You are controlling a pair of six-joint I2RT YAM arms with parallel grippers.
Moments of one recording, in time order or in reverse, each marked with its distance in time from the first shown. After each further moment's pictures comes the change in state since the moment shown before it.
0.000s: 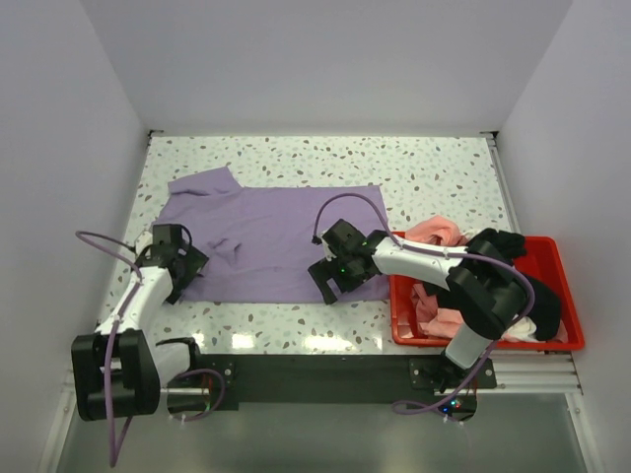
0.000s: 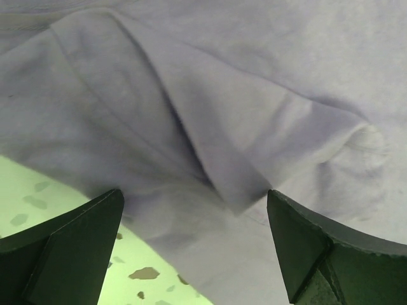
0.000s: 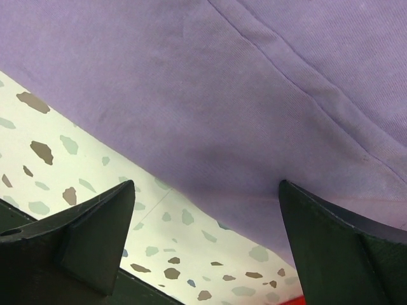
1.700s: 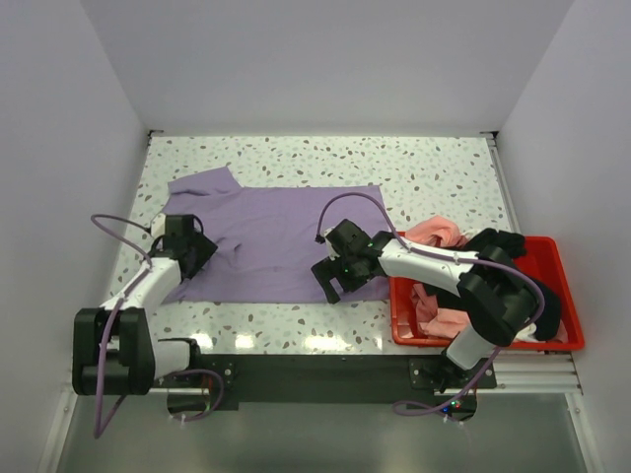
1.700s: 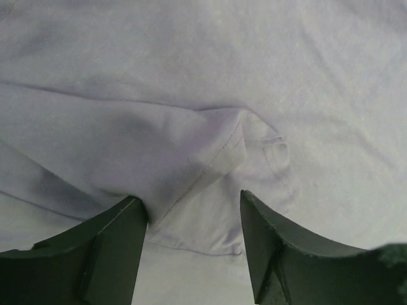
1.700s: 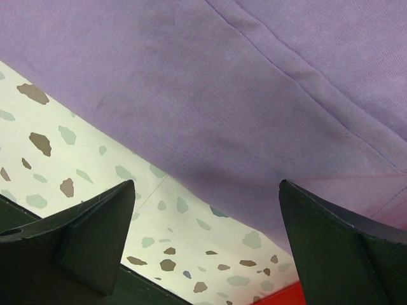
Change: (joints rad) left arm -0.100 0.107 0.012 0.256 0.046 -0.002; right arm 0.000 -0.060 -0.024 -0.010 0.030 -0.002
